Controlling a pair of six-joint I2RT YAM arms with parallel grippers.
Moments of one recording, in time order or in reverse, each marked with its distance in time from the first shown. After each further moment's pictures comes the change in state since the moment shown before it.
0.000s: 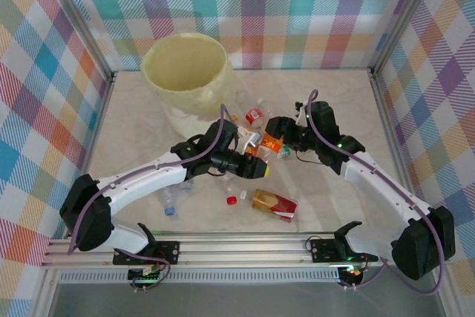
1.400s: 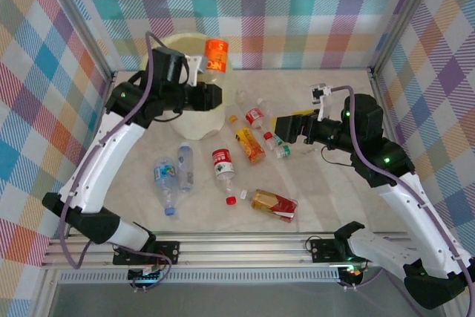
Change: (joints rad) left arm 0.357 0.069 0.853 -0.765 -0.333 0.170; right arm 0.000 -0.227 0.285 -0.253 -0.121 -0.406
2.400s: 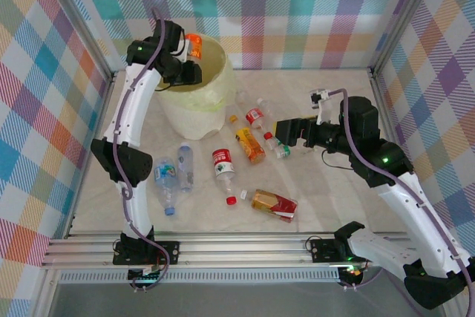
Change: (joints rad) left arm 0.244 0.546 0.514 -0.289 -0.097 0.136; right arm 0.000 0.000 -0.018 -0.079 0.051 -0.010
